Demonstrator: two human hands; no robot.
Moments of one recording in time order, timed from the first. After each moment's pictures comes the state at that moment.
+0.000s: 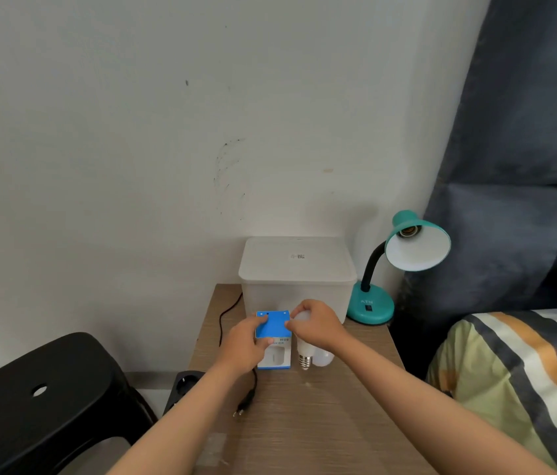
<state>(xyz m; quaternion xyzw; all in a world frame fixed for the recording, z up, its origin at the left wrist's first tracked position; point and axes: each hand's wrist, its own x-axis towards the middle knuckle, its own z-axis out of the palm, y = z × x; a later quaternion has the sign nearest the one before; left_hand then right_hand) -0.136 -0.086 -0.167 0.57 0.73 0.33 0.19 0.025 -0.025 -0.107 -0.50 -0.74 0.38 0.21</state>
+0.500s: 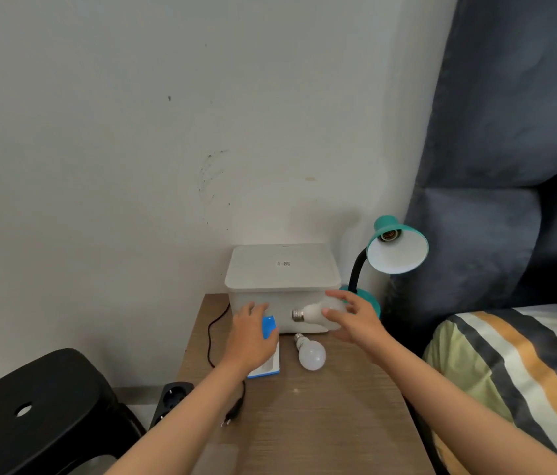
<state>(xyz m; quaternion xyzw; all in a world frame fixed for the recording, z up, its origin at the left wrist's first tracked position) -0.096 -0.080 -0.127 0.59 0.73 0.32 0.13 0.108 -0.017 -0.093 -0.47 -0.60 0.52 0.38</state>
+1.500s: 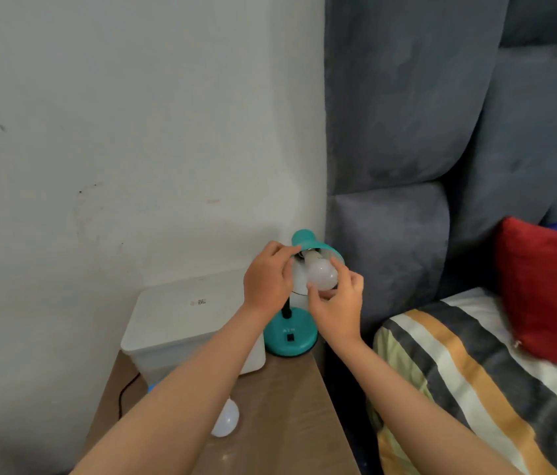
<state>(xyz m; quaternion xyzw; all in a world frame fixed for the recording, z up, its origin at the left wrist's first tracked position) 0.059 0.080 -0.026 0.72 0.52 0.46 -0.05 0.180 0.067 -0.077 -0.51 -0.56 0.20 0.62</state>
